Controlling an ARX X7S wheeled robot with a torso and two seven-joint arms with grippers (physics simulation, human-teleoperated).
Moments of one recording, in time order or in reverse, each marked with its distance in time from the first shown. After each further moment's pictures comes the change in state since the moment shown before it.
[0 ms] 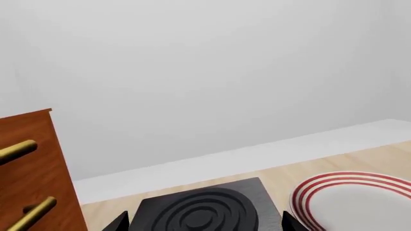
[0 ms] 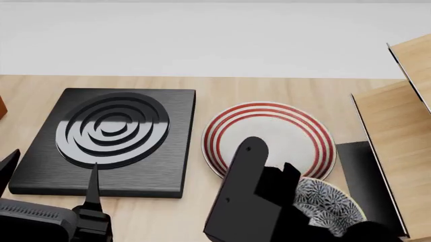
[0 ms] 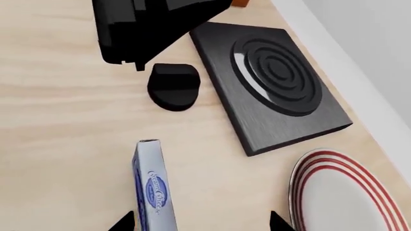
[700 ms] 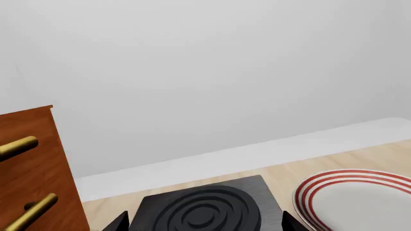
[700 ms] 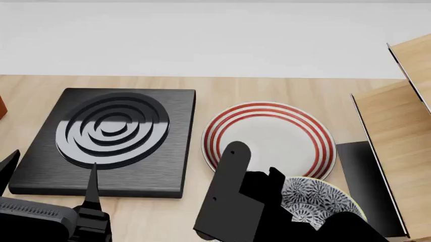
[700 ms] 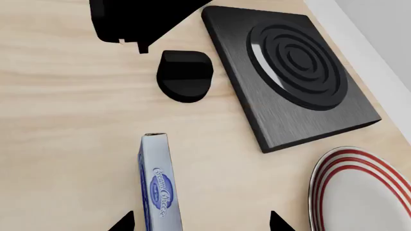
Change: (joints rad) left arm -0.002 -0.009 -0.002 -0.030 -0.010 0.023 -0.006; right arm 0.027 -0.032 -0.137 0.125 -0.069 -0.090 -0.041
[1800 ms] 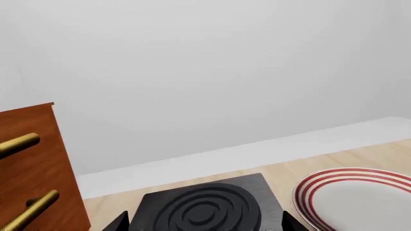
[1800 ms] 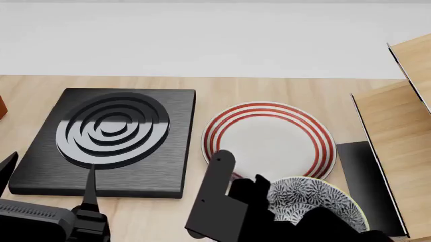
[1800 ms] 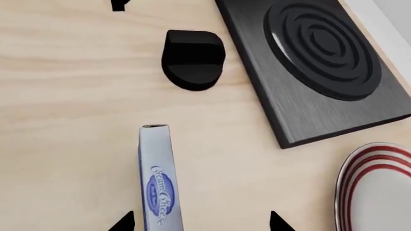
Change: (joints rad) left arm 0.006 -0.014 -0.002 0.010 -0.023 -0.004 -0.016; right arm 0.006 -0.059 -0.137 0.184 -0.085 -0.131 -0.036
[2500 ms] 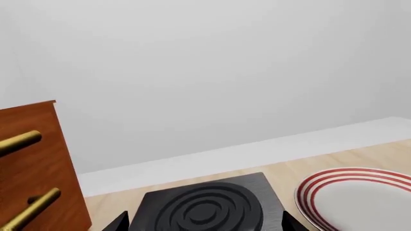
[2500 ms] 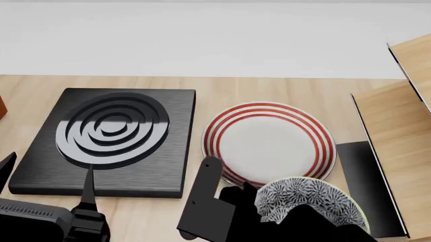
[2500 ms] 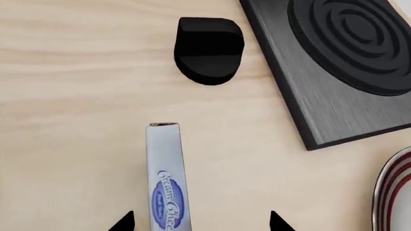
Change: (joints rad) left arm 0.001 -0.009 -0.006 -0.015 -0.014 0.017 -0.005; right arm 0.011 -0.063 -0.076 0.147 -0.032 -0.078 -0.050
